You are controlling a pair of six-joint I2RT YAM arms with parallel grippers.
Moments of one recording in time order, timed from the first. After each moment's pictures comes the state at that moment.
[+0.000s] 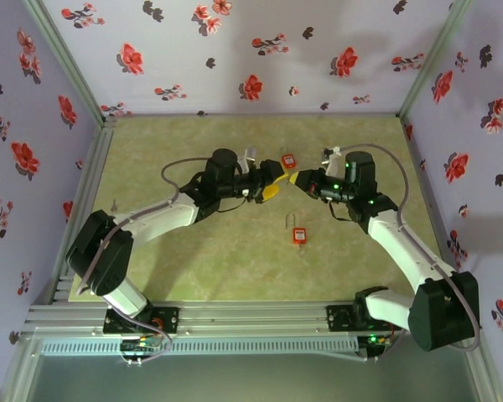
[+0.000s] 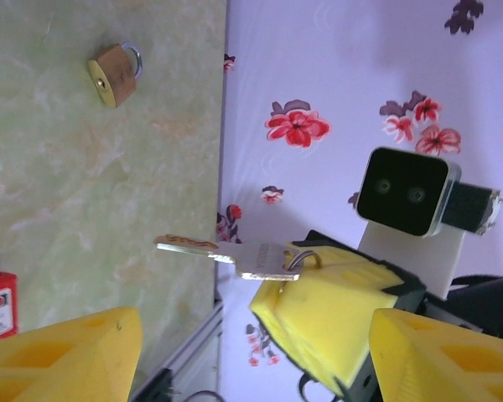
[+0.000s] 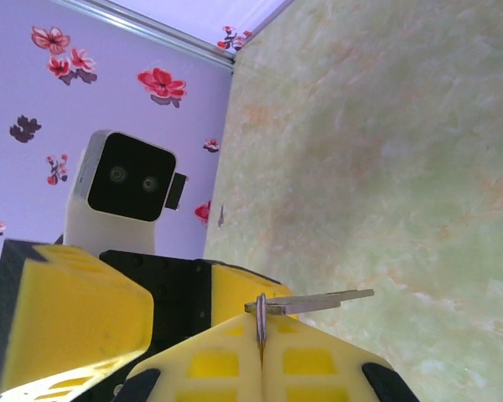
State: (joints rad) left arm -0.77 1.62 1.07 0.26 0.48 -1.41; right arm 0.28 1.17 0.81 -0.09 -0.73 0.82
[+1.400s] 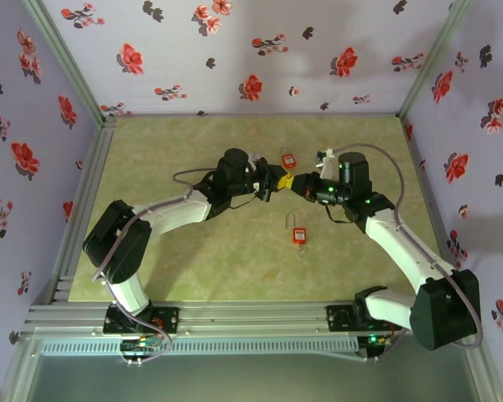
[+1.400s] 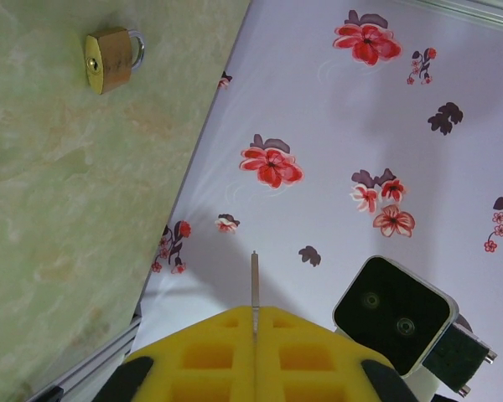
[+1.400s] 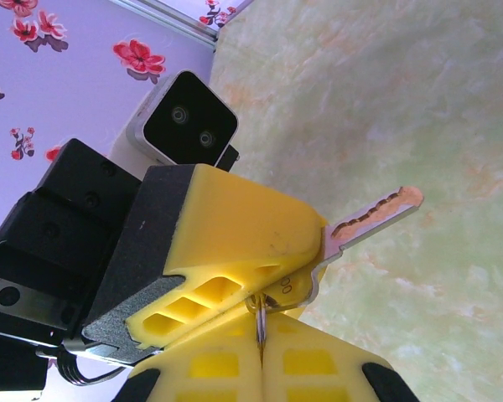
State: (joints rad) left arm -0.80 1.74 1.14 0.35 0.41 -1.74; right arm 0.33 1.18 0.83 -0.17 -0.68 0.75
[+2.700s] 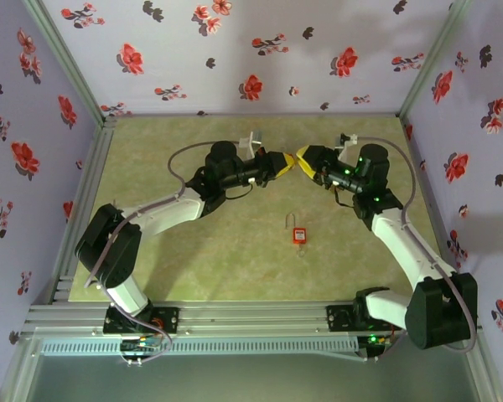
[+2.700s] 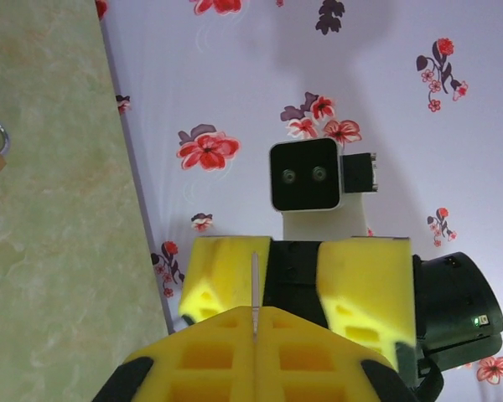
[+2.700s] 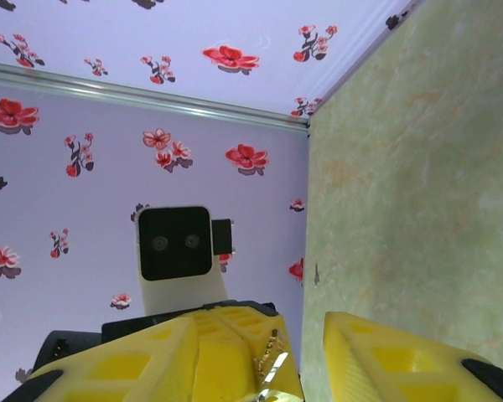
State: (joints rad) left arm -0.77 1.68 1.15 0.51 0.51 -1.32; right arm 0.21 1.18 0.82 0.18 -0.76 1.21
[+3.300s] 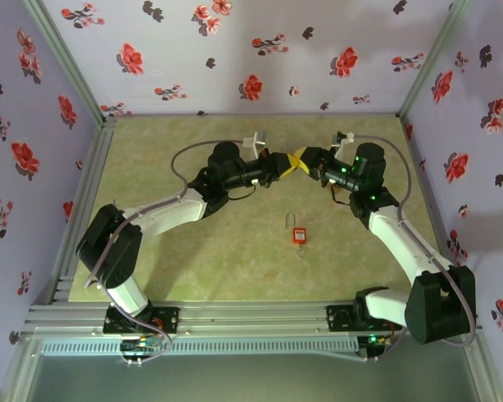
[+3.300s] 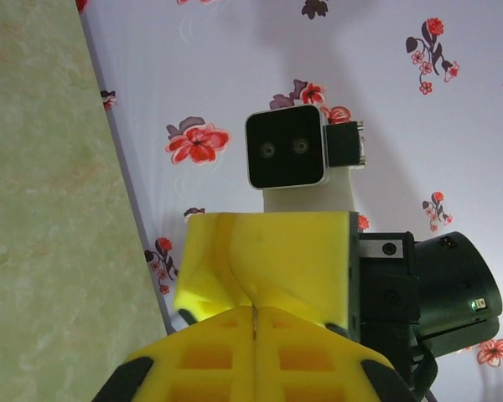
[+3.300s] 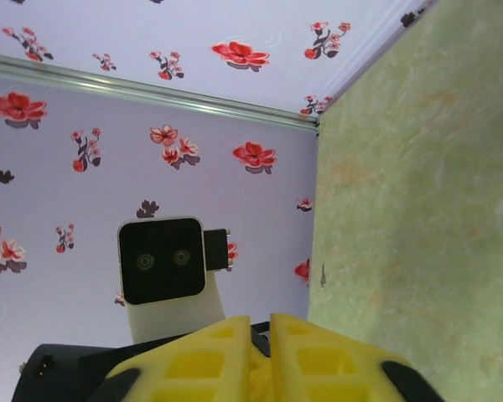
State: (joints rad) left arm -0.79 1.68 1.16 0.52 0.51 -1.30; right arm 0.23 1.21 0.83 0.25 -0.75 1.22
